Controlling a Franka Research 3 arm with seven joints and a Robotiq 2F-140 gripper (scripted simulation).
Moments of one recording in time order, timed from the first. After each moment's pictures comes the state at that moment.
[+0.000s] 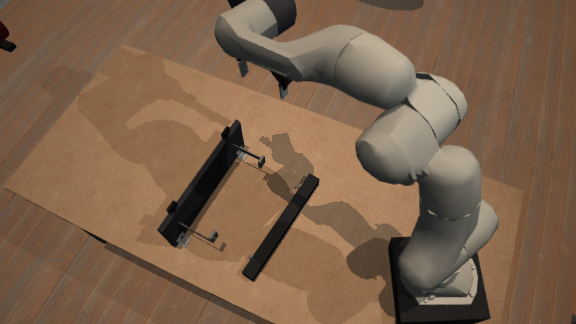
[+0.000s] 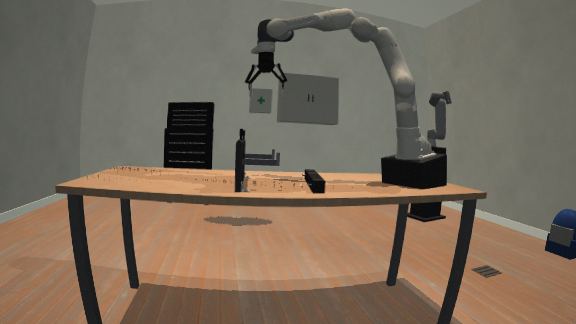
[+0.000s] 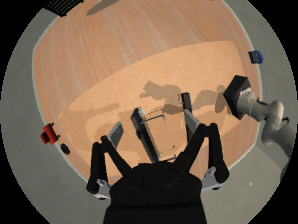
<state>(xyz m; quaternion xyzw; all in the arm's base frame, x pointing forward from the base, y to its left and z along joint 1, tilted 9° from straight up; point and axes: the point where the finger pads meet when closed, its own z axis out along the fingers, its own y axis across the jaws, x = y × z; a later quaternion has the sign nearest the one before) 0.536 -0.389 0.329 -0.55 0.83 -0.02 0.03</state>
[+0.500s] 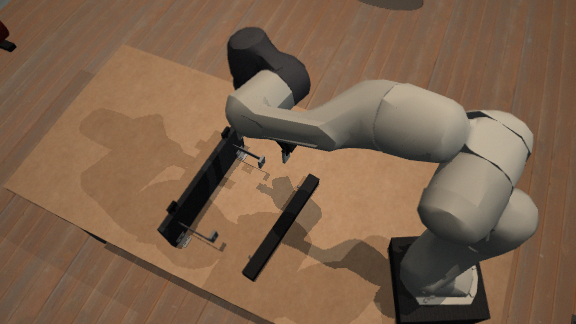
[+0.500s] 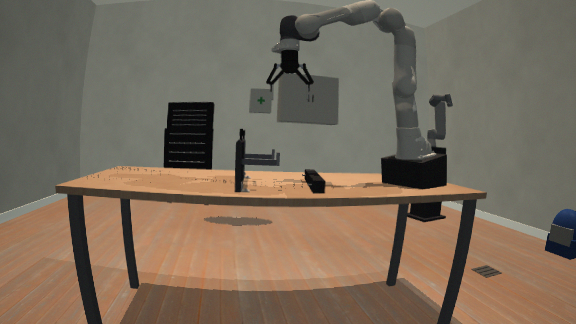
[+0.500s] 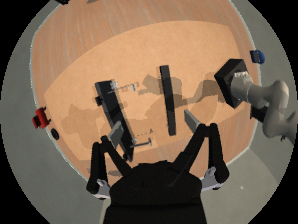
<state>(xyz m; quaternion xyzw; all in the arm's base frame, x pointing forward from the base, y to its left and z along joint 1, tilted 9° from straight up) 0.491 -0.195 0.300 -0.58 0.81 -0.01 0.06</state>
